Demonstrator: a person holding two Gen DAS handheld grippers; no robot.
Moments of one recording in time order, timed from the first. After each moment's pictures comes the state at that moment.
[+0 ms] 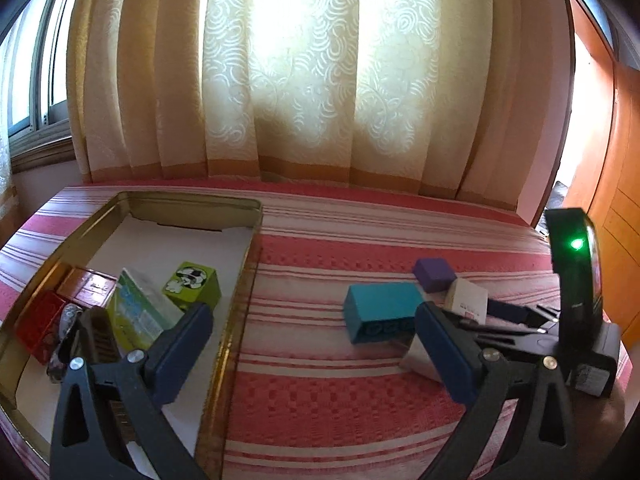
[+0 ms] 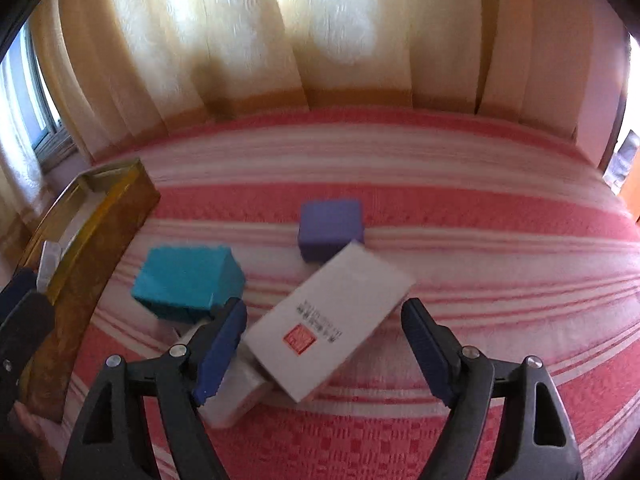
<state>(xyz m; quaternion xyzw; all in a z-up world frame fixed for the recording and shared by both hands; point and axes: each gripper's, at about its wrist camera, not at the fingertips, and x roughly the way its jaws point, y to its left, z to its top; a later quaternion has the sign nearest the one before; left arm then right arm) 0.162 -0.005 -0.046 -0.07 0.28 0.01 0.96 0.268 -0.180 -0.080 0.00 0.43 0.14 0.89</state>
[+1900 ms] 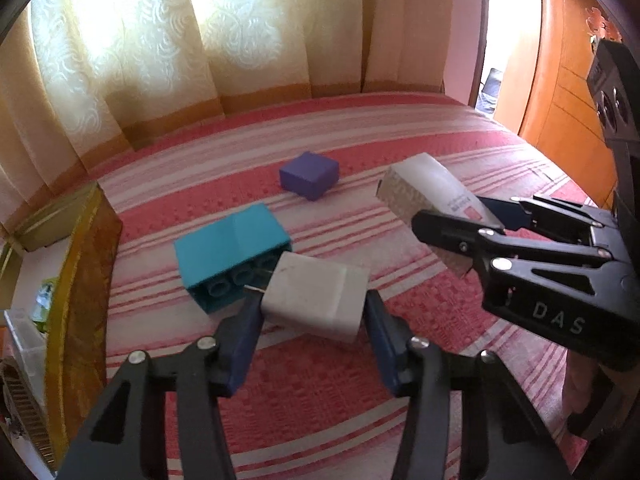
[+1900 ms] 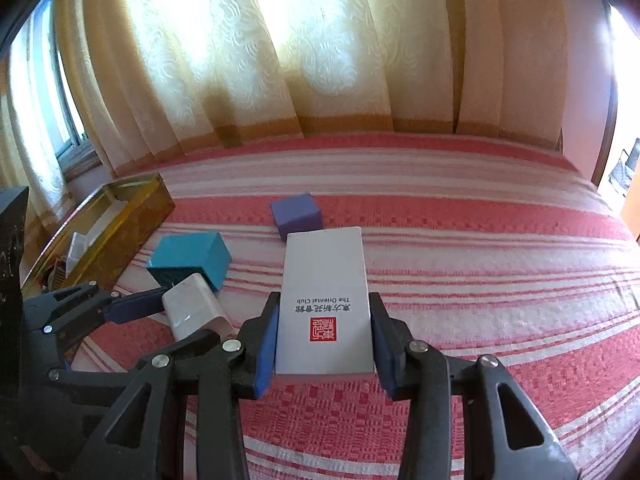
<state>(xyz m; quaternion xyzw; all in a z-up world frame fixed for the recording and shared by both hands) 0.196 -0.101 -0.082 0.07 0.38 -0.12 0.91 0.226 -0.229 -0.059 0.01 0.37 0.16 0.92</state>
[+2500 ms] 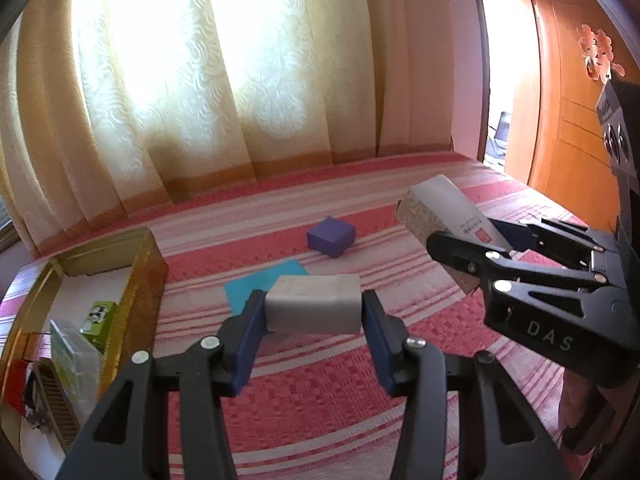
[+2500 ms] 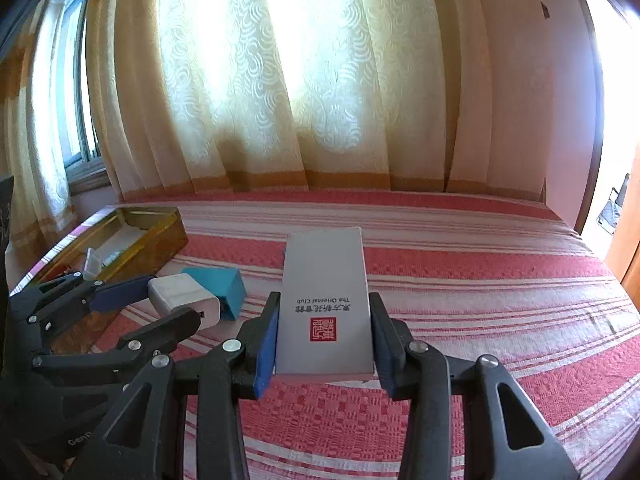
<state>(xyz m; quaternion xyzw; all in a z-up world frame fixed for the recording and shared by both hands) 0.162 -0.089 -0.057 0.06 0.27 -0.09 0.96 0.193 -0.224 -0.037 -0.01 0.27 0.16 0.95</state>
